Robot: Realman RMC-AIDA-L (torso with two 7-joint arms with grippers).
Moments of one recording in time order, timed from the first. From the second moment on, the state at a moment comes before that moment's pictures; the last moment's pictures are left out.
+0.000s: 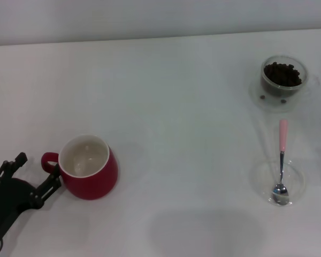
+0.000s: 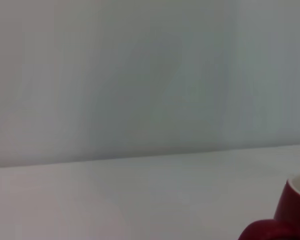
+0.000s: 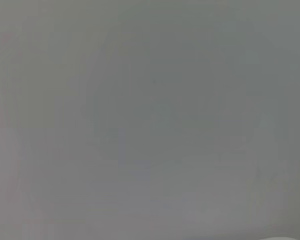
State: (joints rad) left arm -0.28 -2.09 0.46 -0.08 -1.64 -1.28 2.83; right arm 0.27 2.00 -0.29 -0.03 2.11 1.20 -2.70
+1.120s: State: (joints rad) left arm -0.33 -2.08 0.46 -0.07 -1.65 -1.25 2.83; right arm 0.27 2.00 -0.29 -0.03 2.11 1.20 -2.70
